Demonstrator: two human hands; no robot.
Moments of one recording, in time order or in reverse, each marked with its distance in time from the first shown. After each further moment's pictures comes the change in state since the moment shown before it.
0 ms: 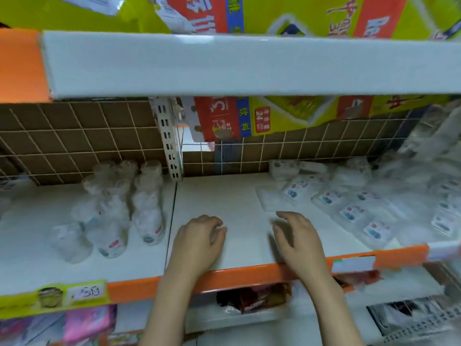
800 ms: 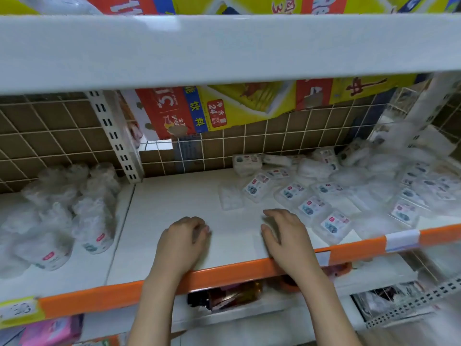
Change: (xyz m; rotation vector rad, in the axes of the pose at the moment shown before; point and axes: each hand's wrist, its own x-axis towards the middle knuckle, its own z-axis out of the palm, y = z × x) left_hand 0.024 0.052 0.060 0.012 -0.008 -0.079; right_hand 0.009 0.077 -0.042 -0.017 -0.056 -0.006
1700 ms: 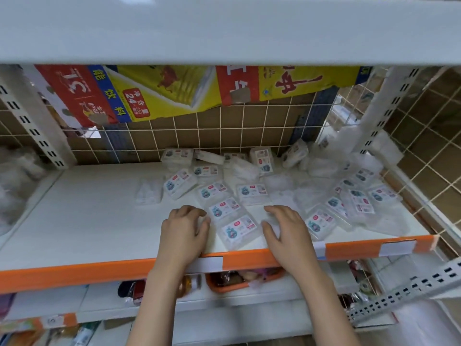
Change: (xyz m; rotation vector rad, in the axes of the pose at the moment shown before) left_hand 0.021 0.184 0.122 0.053 0.086 -0.058; right_hand 0.009 0.174 -0.126 0.022 -0.015 -0.011
